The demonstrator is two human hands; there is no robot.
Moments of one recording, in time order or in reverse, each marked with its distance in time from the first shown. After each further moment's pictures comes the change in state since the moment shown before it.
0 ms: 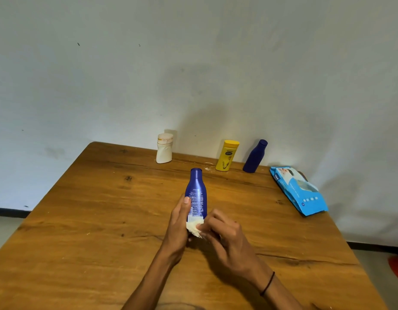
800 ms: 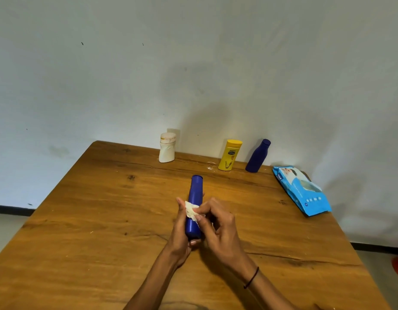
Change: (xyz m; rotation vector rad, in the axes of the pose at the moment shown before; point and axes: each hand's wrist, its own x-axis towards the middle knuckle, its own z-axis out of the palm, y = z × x) left_hand -0.008 -0.003 -0.003 -0.309 -0.166 -0.210; right_hand 0.025 -0.006 0.026 0.177 0.207 0.153
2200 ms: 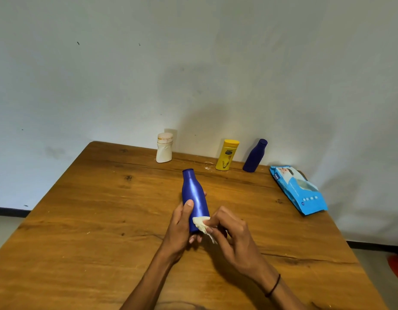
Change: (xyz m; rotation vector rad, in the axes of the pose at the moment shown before) left_hand 0.008 0.001 -0.007 0.369 0.082 0.242; right_hand -0.020 0.004 -0.039 -0.132 -0.134 -0.079
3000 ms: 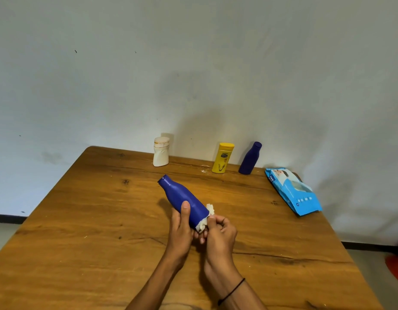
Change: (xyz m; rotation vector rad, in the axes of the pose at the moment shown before) left_hand 0.000 -0.015 0.020 -0.039 0.227 0.039; right_hand 0.024 -0.017 0.067 0.743 0.781 0.923
